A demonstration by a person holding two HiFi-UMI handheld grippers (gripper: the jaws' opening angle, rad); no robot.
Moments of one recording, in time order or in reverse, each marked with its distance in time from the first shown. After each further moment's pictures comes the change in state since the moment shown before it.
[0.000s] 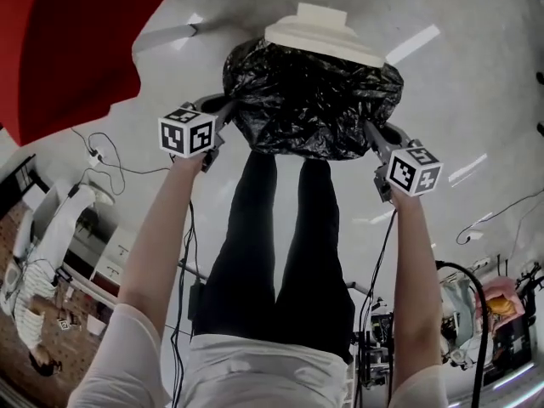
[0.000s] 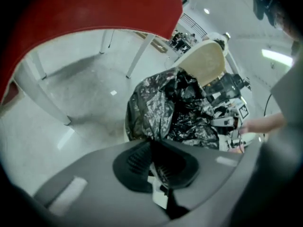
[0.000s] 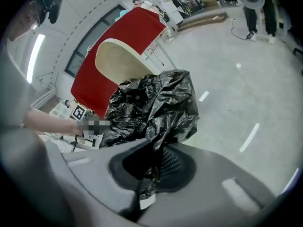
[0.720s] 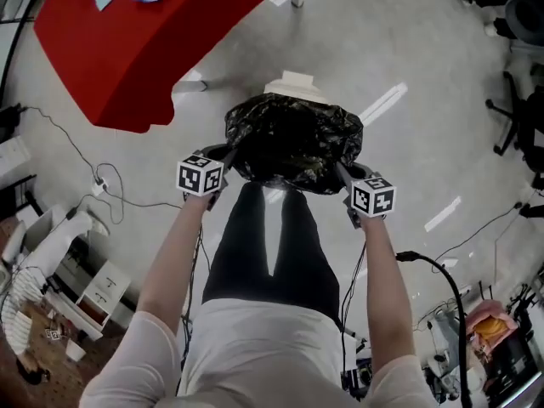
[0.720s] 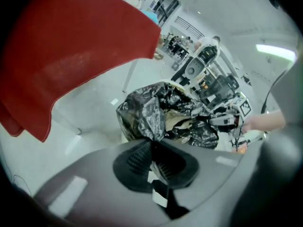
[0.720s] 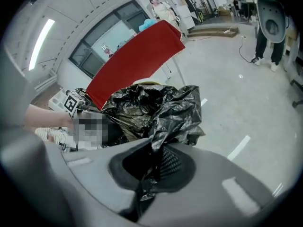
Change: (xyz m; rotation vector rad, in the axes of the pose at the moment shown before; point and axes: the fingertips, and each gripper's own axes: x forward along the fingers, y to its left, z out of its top) left arm -0.140 -0.129 0.031 0.076 -0.079 0.058; right arm -0.137 0.104 0.037 -0.140 0.012 -0.077
